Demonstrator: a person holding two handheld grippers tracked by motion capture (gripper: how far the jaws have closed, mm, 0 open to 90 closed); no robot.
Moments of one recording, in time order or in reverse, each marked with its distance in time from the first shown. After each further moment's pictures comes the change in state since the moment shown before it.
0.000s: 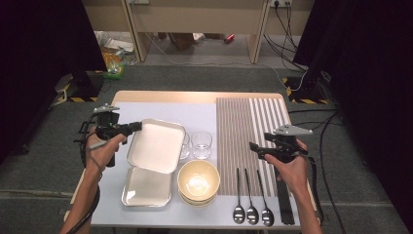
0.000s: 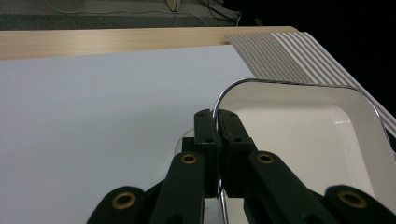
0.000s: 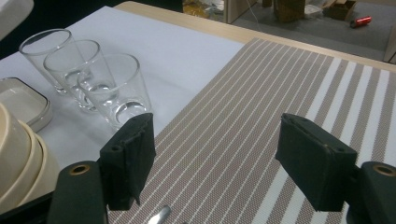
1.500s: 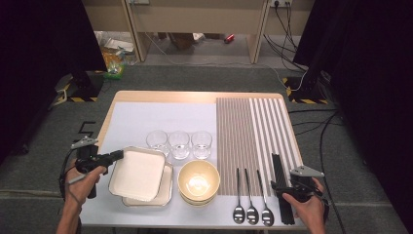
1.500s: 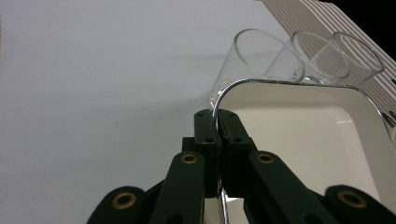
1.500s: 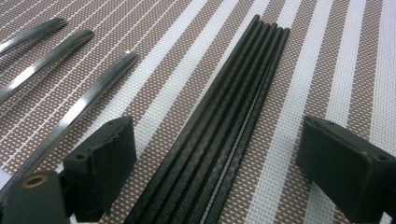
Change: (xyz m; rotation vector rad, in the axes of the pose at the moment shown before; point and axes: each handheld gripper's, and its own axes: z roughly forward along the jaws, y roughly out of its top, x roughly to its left) left arm 0.045 -0.091 -0.037 0.010 0.016 -0.048; right arm -0.030 -0.142 -0.020 0.186 -0.187 0.046
